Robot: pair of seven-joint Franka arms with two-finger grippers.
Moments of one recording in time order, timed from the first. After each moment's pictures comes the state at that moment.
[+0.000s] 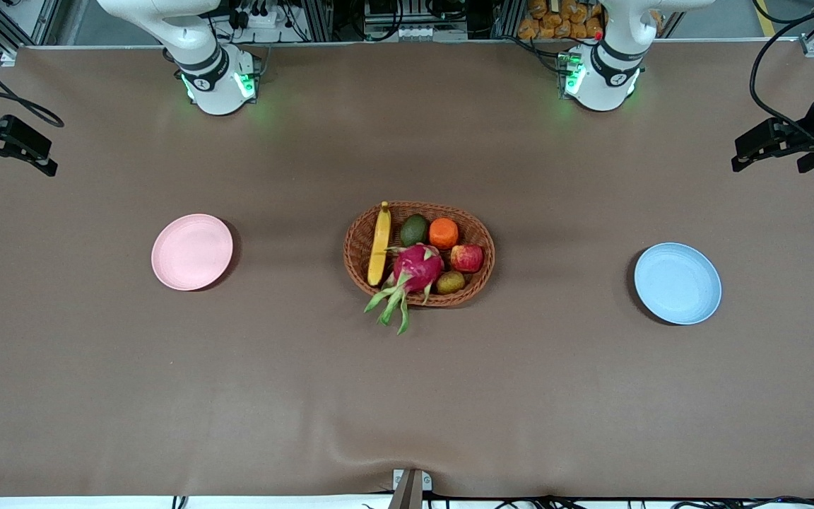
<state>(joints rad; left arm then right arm) -0.09 -0.04 0.06 -1.58 0.00 1.47 0.00 0.08 -0.09 -0.10 -1.60 -0.02 1.55 -0.02</state>
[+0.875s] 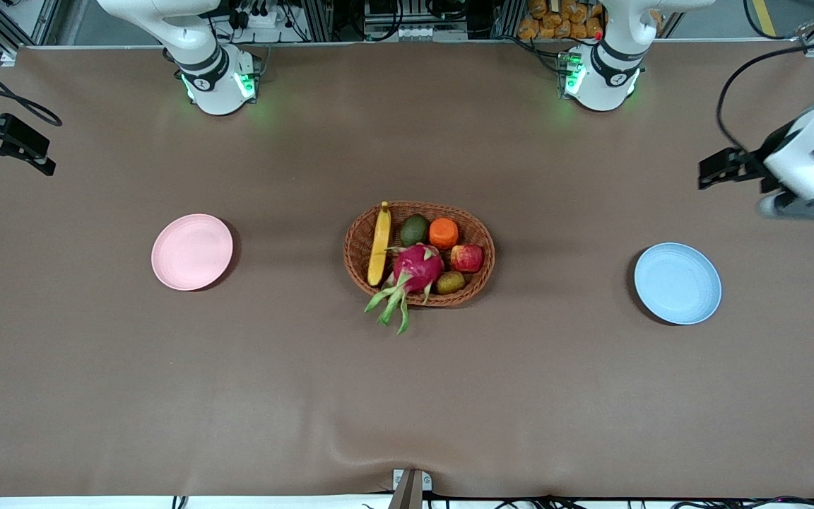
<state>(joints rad) -0.12 0.07 0.02 -1.57 0.01 1.47 0.00 0.08 -0.09 -0.10 -1.60 -0.02 1.55 -0.02</state>
